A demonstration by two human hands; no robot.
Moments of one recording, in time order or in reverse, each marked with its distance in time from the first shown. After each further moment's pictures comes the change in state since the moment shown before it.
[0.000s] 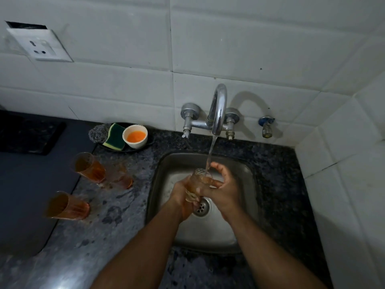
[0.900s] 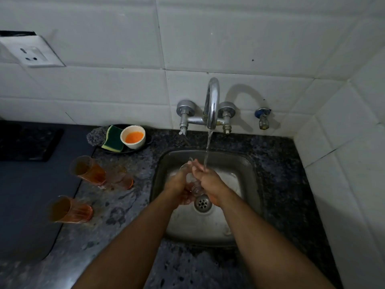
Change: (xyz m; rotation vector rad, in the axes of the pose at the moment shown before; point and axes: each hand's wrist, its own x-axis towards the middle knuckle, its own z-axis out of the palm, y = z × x) left_hand -0.029 0.029 0.003 0.586 0.251 0.076; right_hand 0.037 0.007 0.029 0.008 -0.209 0.305
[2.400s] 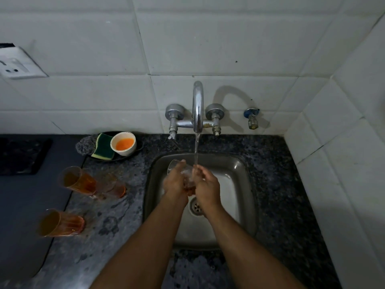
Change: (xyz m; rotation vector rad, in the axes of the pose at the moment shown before) left_hand -0.002 0.016 0.040 -0.587 0.156 0.093; right_hand -0.021 0.020 0.008 0.077 0.404 -0.351
